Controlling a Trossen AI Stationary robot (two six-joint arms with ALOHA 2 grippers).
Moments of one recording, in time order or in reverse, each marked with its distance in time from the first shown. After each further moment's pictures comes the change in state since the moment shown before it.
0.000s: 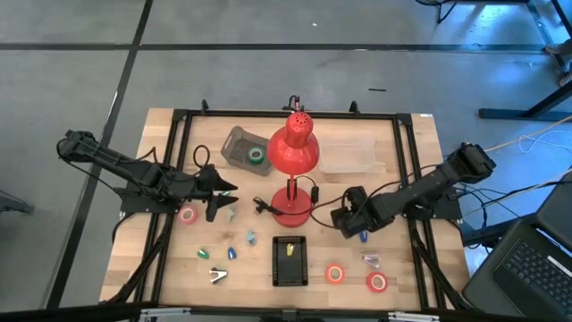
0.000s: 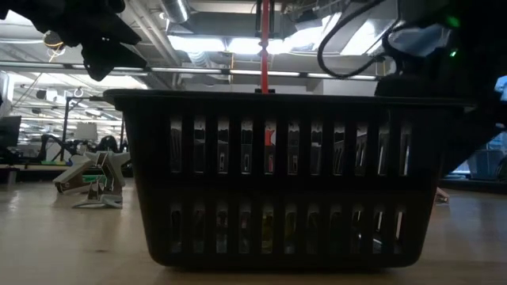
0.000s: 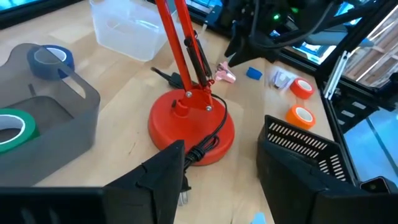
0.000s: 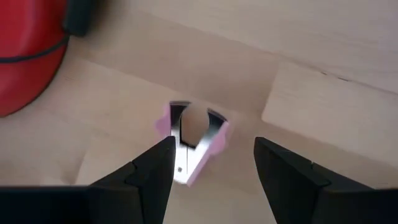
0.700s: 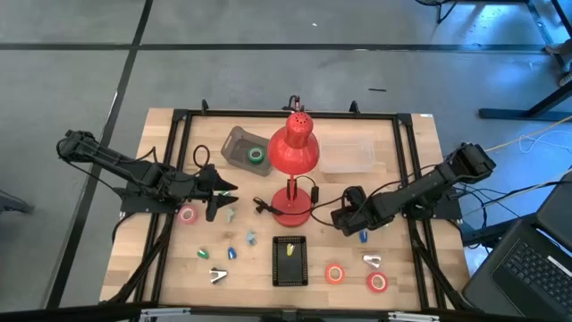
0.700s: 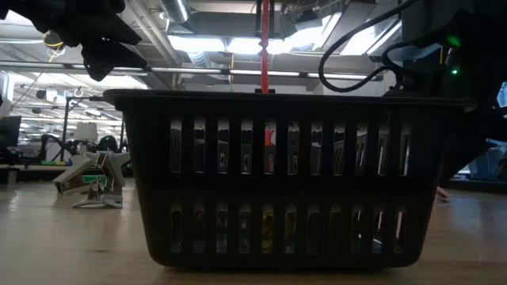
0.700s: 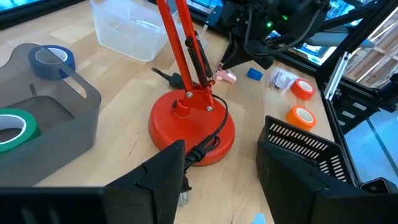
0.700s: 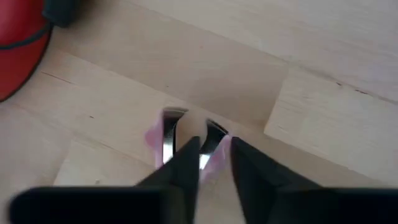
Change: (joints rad) left arm 0.000 0.000 0.000 0.000 -0.006 -0.003; right arm -0.015 0.000 -0.071 0.104 0.005 -0.087
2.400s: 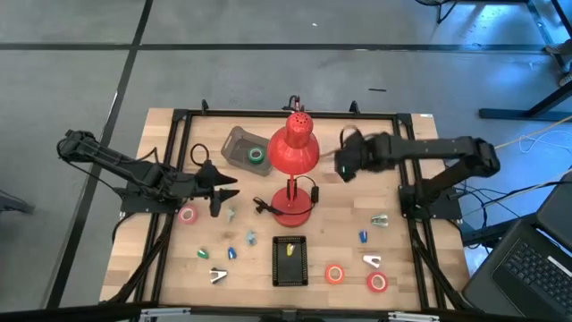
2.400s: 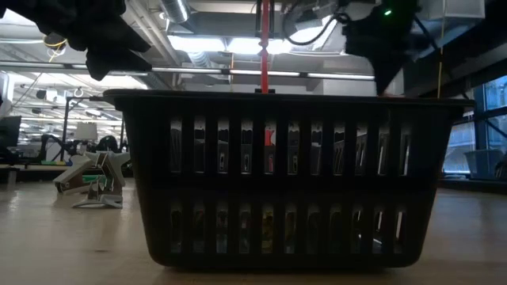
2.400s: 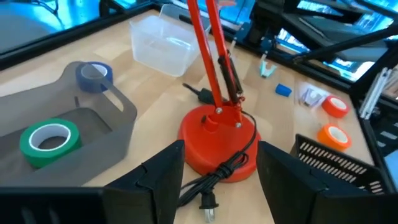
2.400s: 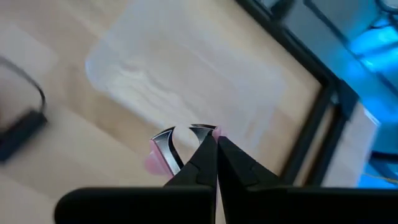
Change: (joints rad) left arm 0.001 0.017 0.001 -0.002 -0.132 0.003; right arm -0.486 -0.093 0.532 -0.651 0.186 -0.782
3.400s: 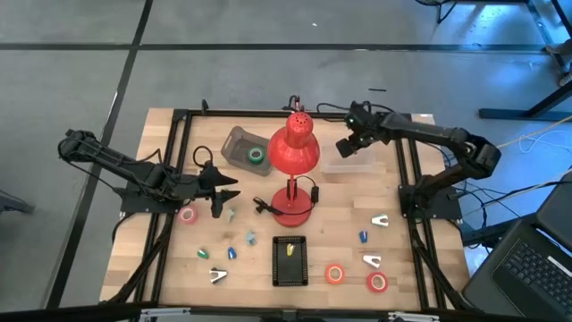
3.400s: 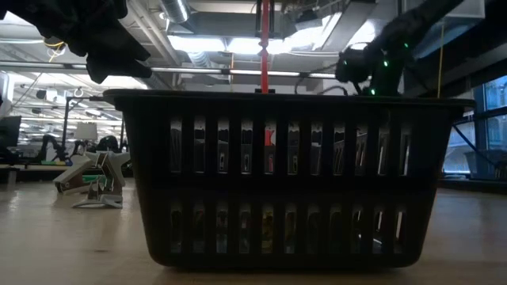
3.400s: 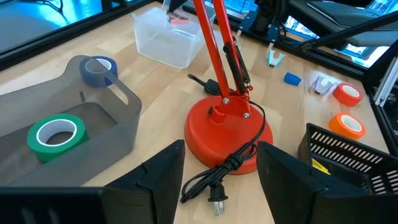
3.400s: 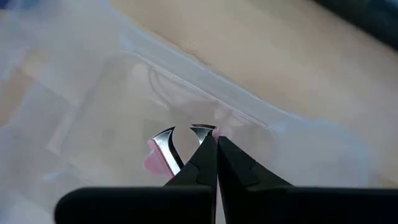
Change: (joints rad) left arm 0.000 0.027 0.000 -0.009 -0.002 0.018; right arm -0.577 0.001 -0.420 0.706 -0.427 -0.461
